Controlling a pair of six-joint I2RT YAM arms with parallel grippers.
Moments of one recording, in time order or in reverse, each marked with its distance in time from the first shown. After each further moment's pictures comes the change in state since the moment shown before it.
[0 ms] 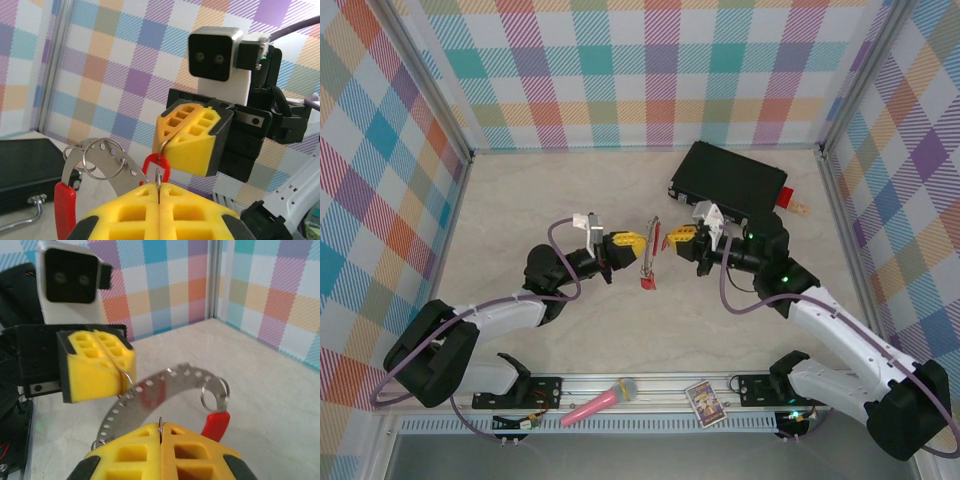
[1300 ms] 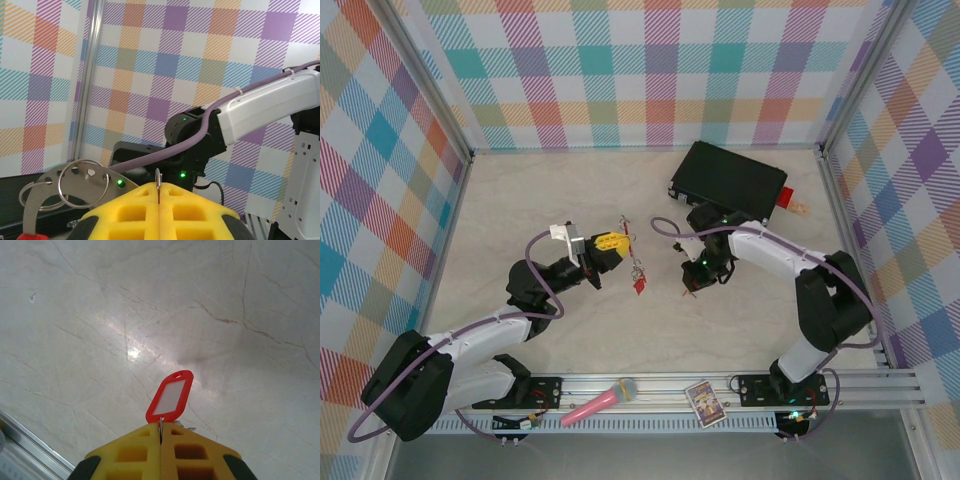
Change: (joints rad) left arm 0.002 -0.191 -0.093 -0.034 -0.121 0.103; right arm 0.000 0.661 0.374 -0.991 0.278 0.051
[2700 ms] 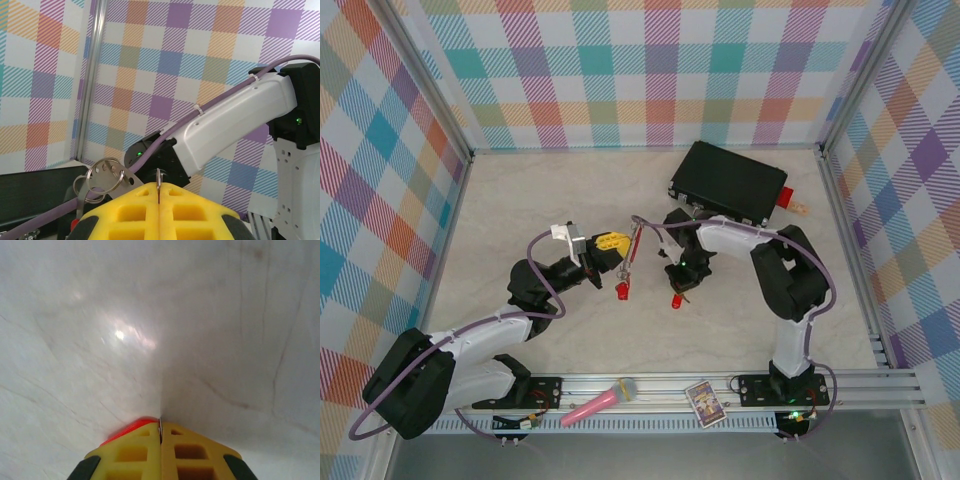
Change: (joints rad) left arm 0.000 0.013 -0.001 0.002 -0.008 0.007; right arm 0.062 0.253 0.109 0.016 0.072 0.051
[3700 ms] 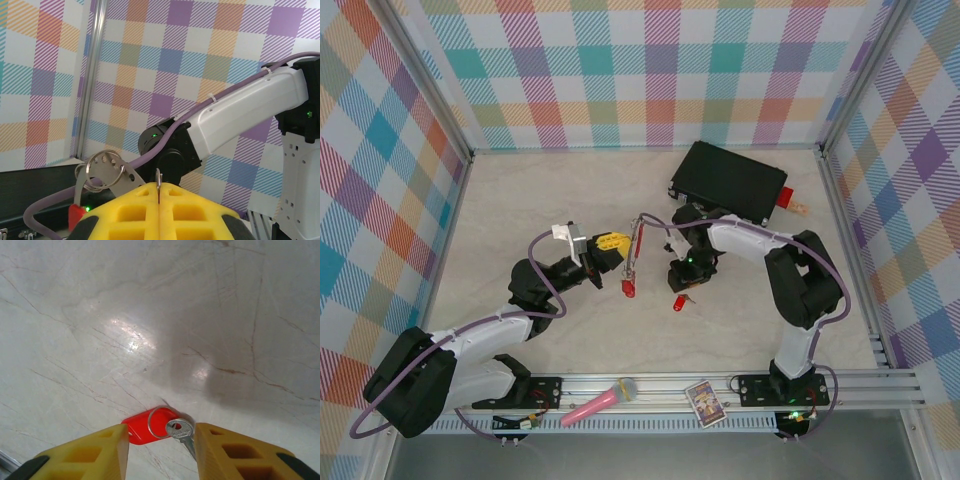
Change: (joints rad) left arm 0.000 0.007 0.000 0.000 0.001 0.000; right arm -0.019 -0.077 -0.024 0.008 -0.050 0.025
